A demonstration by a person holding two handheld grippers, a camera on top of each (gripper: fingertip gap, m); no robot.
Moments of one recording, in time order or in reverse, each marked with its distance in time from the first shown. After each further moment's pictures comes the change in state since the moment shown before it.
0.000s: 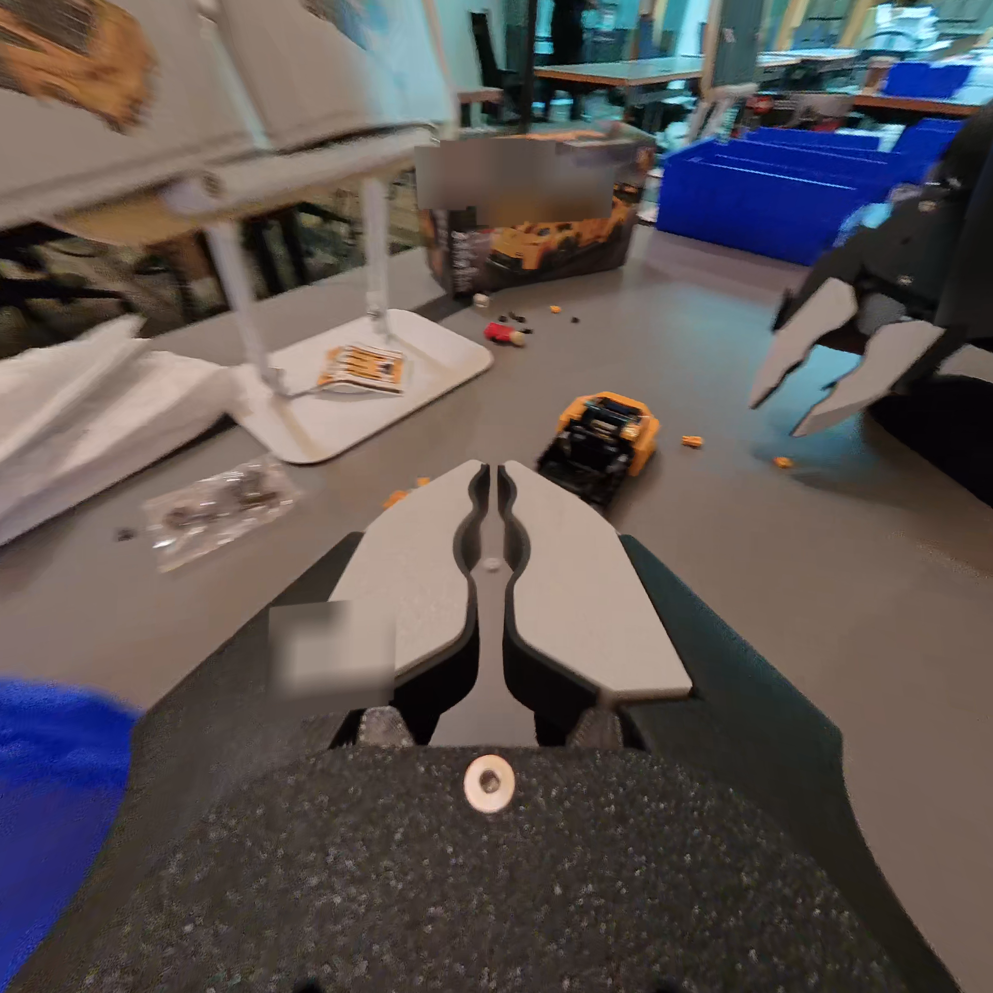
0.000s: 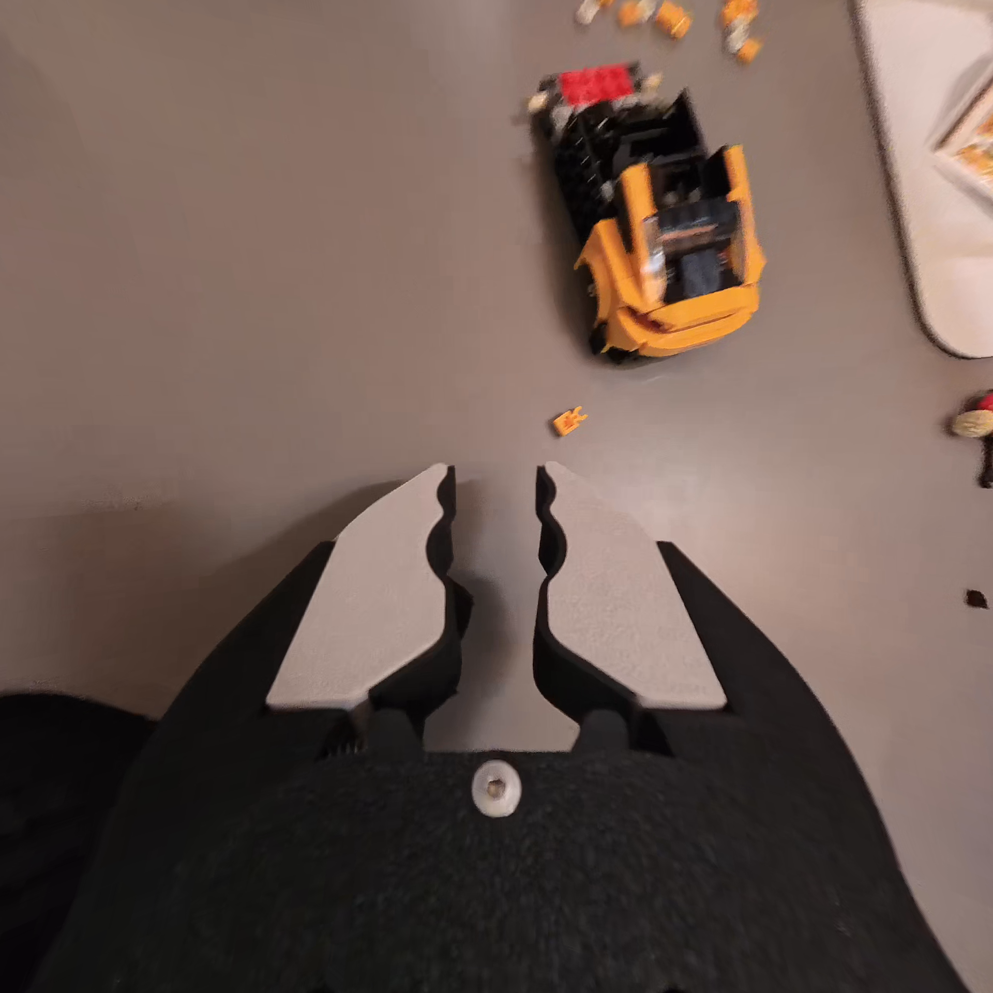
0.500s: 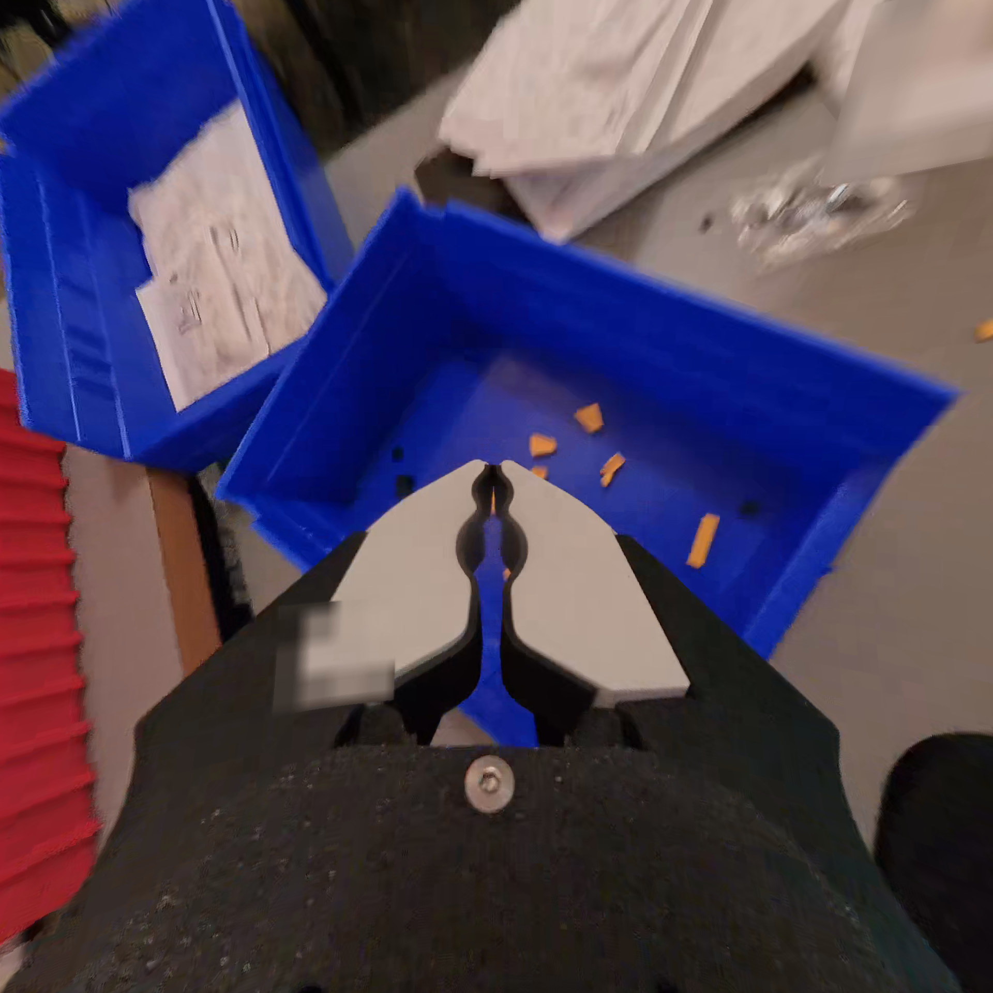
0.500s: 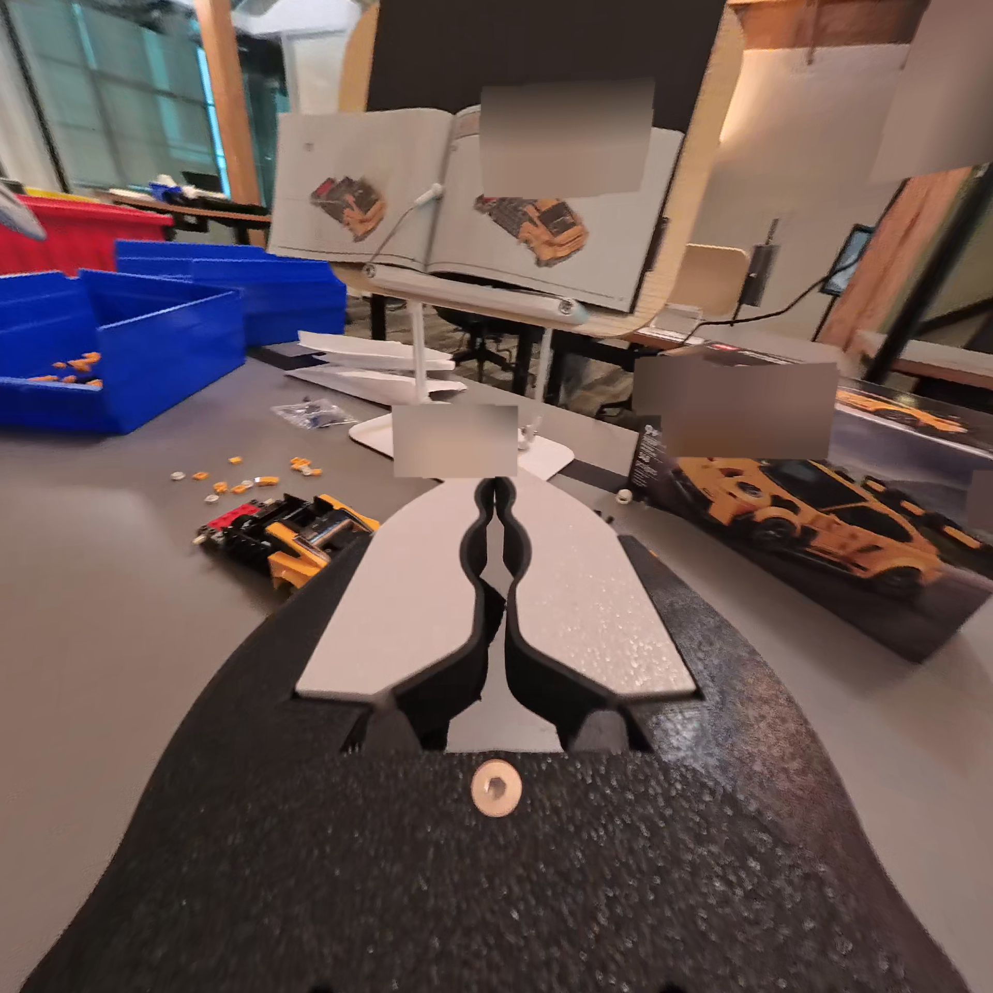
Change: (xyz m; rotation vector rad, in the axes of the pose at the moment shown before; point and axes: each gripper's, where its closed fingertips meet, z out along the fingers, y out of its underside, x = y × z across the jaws) left arm -0.238 0.008 -0.178 -0.622 -0.587 -0.007; right arm 0.091 -0.032 -0.103 0.759 0.763 0.372
